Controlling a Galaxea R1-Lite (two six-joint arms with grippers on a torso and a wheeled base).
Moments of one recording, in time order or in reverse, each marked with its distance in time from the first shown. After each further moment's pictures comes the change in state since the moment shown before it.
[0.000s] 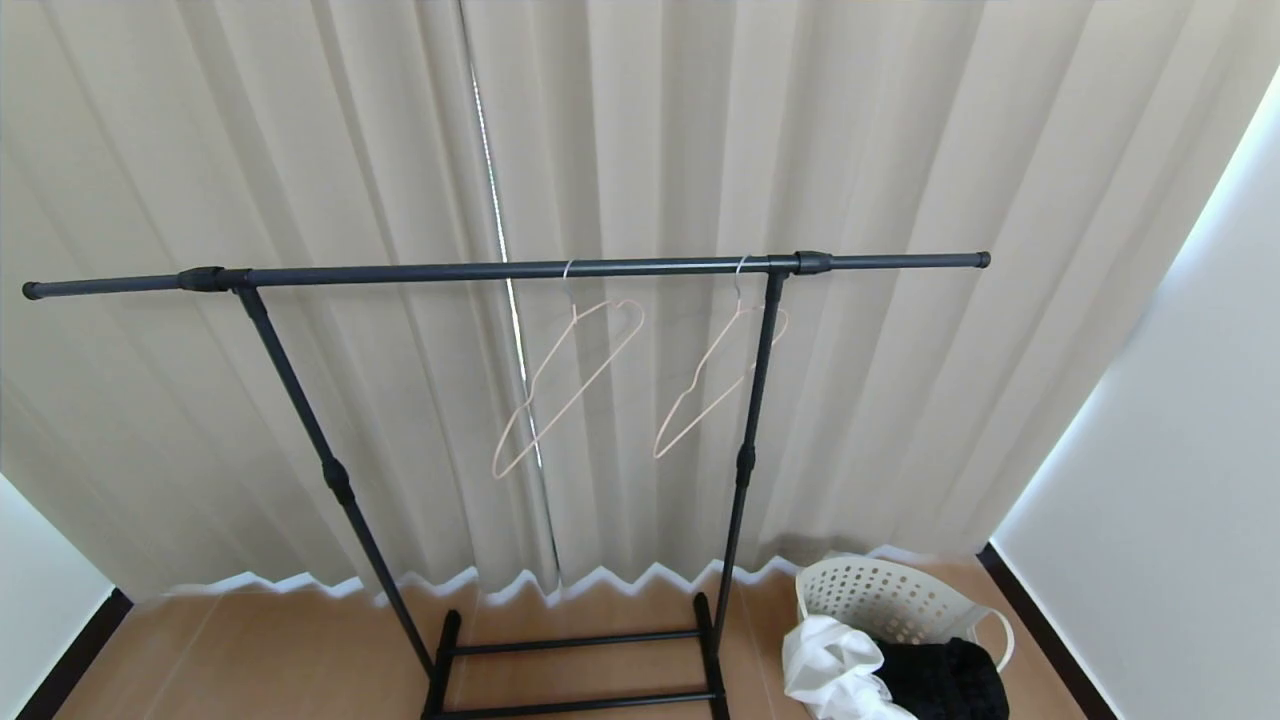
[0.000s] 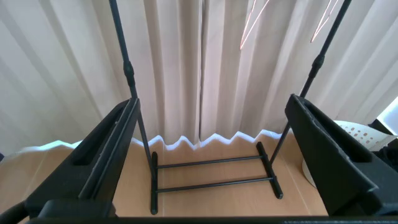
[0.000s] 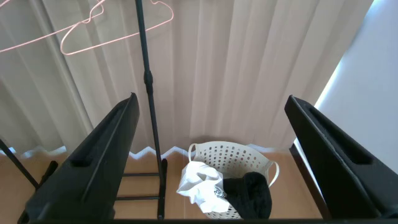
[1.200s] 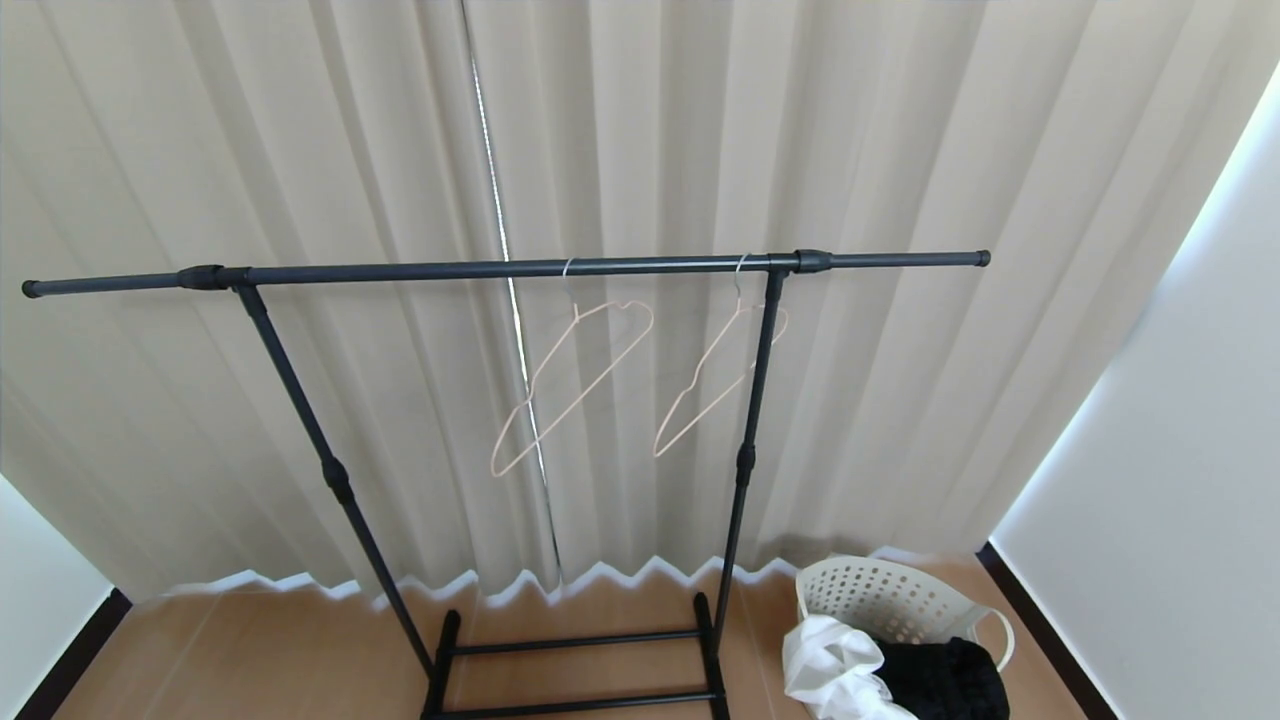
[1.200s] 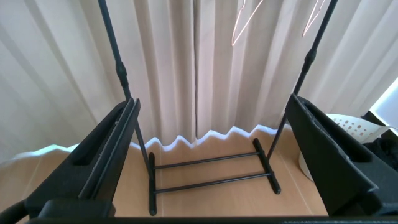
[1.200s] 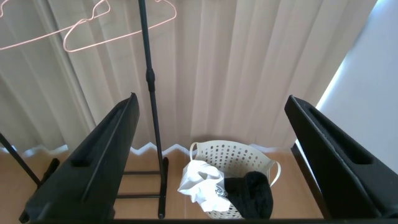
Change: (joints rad) left arm 0.000 0.000 -0.001 0.005 -0.040 0.017; right arm 0.000 0.000 0.000 0.004 0.010 -0.001
